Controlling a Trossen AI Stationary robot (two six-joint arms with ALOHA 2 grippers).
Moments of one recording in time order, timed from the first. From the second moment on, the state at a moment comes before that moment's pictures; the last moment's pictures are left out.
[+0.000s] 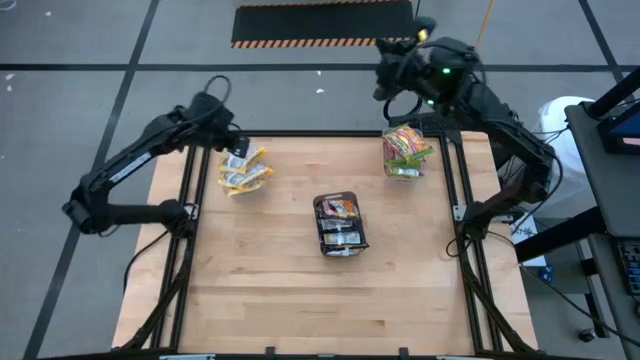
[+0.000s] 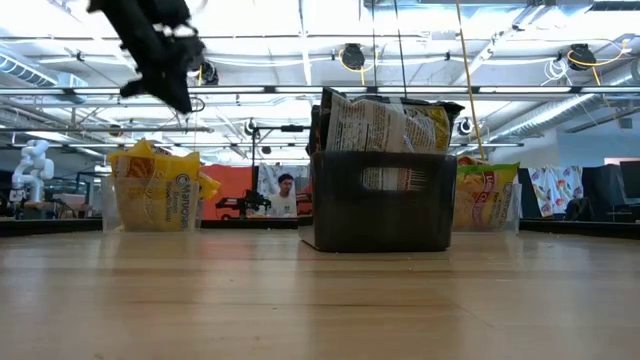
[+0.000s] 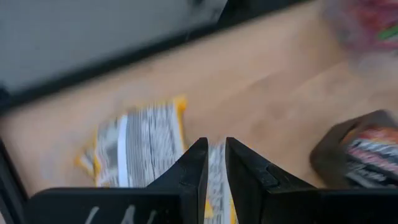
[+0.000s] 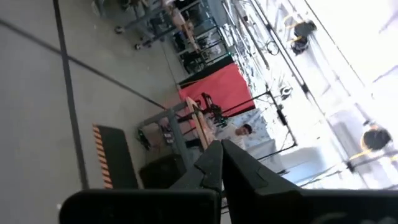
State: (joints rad) left arm 0.83 1.11 1.09 -0.89 0.11 -0.32; right arm -0.45 1.49 1.89 -0.41 0.48 -1.08
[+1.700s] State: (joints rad) left arm 0.51 0.77 1.09 -1.05 0.32 -0.29; right arm -0.25 1.17 1.40 -1.15 0.15 0.00
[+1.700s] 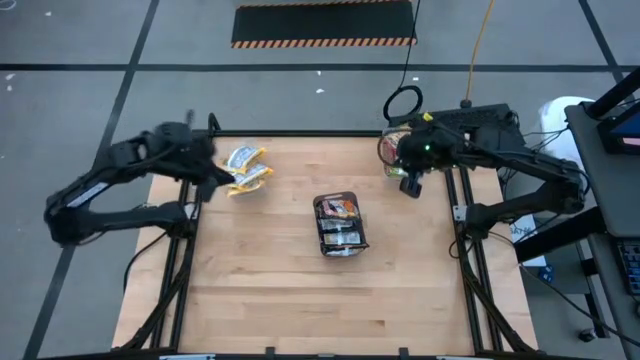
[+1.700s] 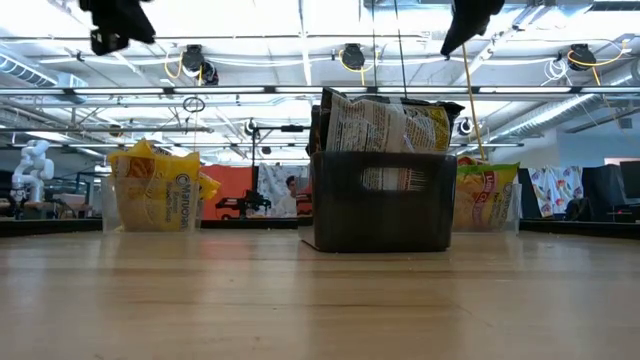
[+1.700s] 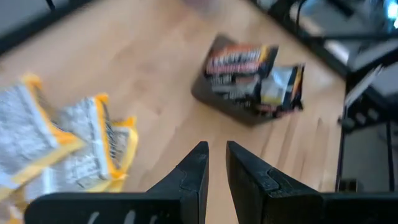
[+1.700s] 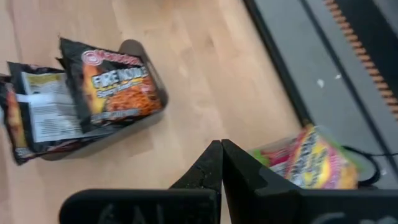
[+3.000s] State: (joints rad) left arm 0.01 1.50 1.09 -0.56 0.13 -0.61; right arm -0.10 1.17 0.96 -0.85 0.09 0.17
